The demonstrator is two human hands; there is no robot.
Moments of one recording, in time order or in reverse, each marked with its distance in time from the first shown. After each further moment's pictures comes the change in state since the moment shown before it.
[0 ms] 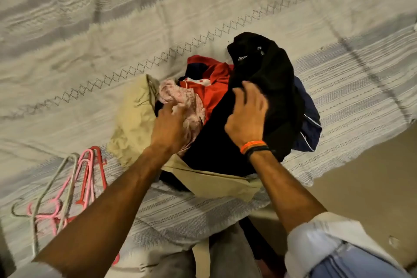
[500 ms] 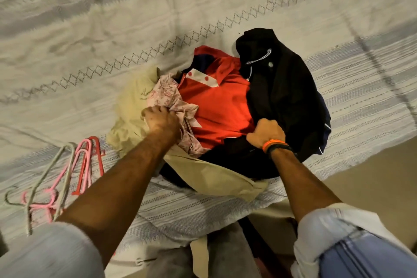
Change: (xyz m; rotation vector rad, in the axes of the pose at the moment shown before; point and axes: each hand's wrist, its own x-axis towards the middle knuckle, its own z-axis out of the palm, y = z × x) left_hand 0.023 -0.013 0.003 0.635 -0.492 -0.237; right_hand -0.006 0.043 0.003 -0.154 -0.790 0.460
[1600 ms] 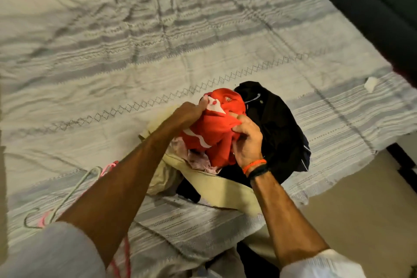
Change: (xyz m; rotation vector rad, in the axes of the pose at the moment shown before) left_hand -0.095 -0.089 -0.085 -1.418 0.050 0.206; right_hand -0.174 -0.113 -0.037 1.823 0.045 -0.686
